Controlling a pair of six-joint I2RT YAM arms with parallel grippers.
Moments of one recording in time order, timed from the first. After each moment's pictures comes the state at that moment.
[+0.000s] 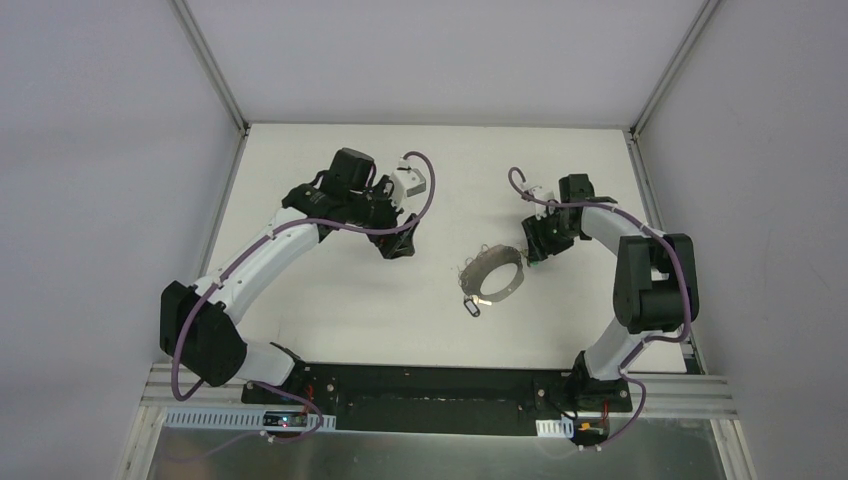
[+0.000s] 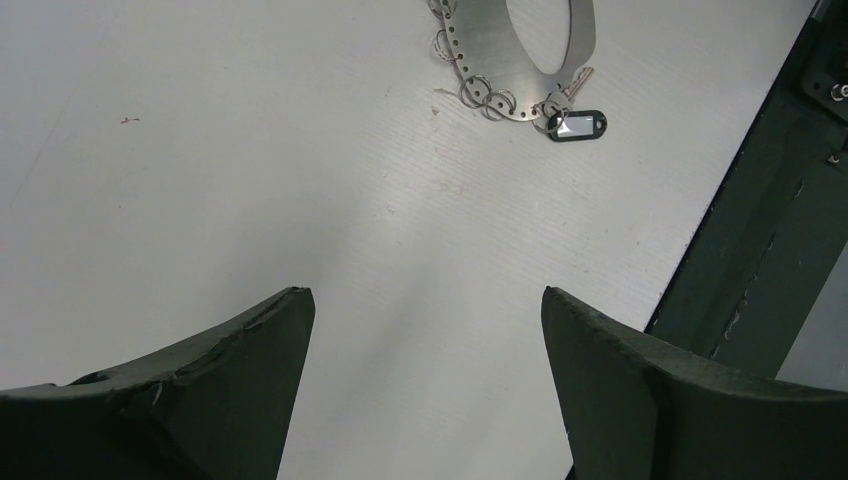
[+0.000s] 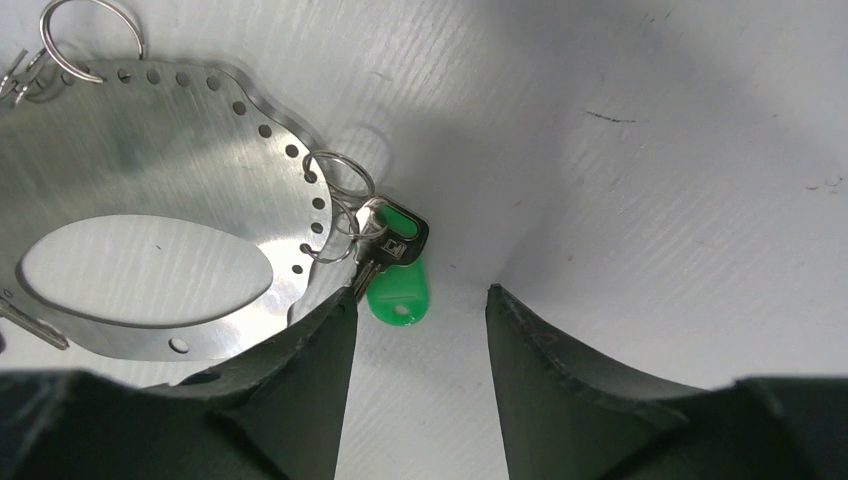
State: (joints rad) left arm -0.51 1.39 1.22 -0.65 0.49 0.29; right arm 0.09 1.70 1.03 -0.58 -0.30 -0.41
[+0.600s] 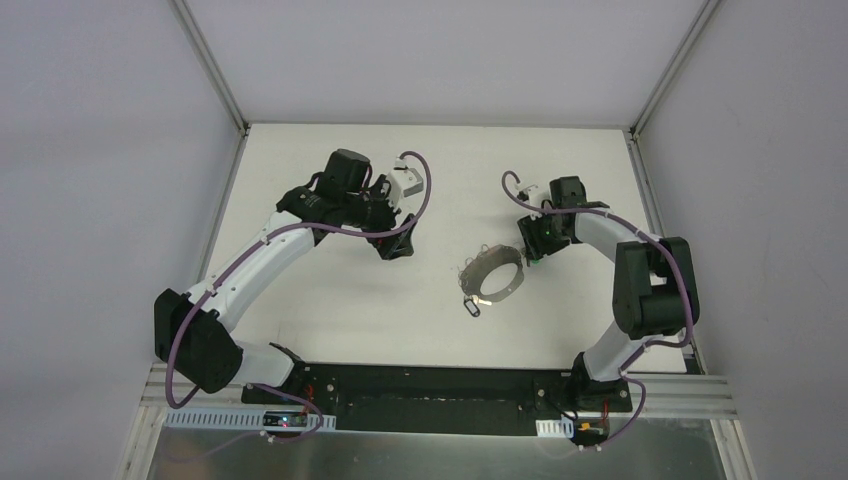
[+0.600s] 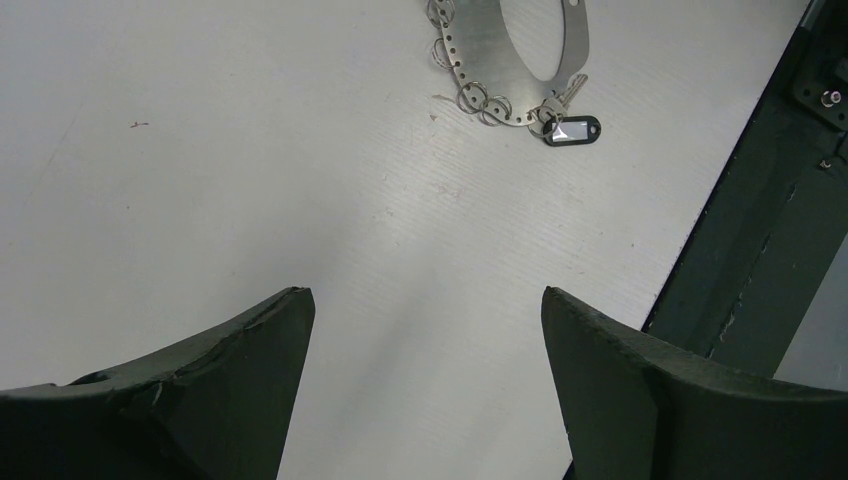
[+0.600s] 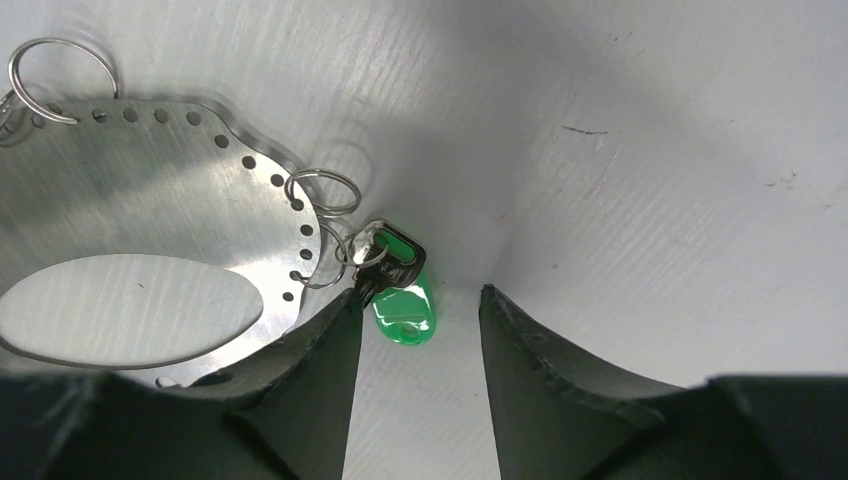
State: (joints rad) left arm -0.51 1.35 1.21 -0.65 0.49 0.28; right arm 0.15 1.67 0.98 -0.48 -0.19 -0.34
